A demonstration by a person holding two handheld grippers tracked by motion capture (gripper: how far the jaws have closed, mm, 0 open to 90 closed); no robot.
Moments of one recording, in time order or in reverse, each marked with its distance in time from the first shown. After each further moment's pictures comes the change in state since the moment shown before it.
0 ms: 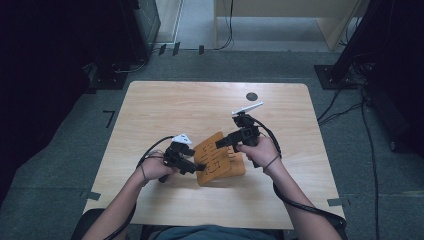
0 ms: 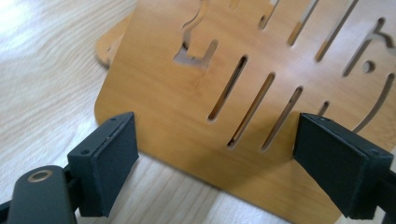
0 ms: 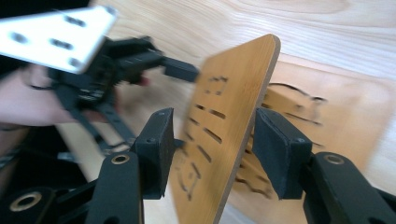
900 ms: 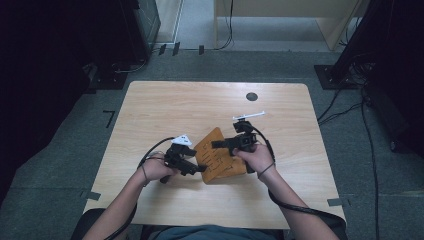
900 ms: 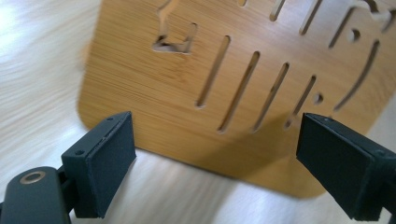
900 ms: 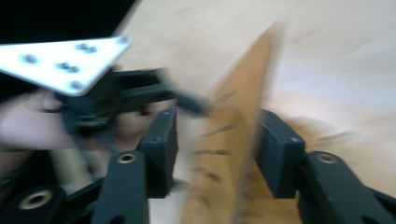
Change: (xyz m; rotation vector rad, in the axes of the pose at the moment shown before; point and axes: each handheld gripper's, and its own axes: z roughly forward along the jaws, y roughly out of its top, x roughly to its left) left arm -0.003 -0.004 0.009 -0.027 -0.047 0.015; right arm -0.011 -0.019 0.028 -0.171 0.087 -0.040
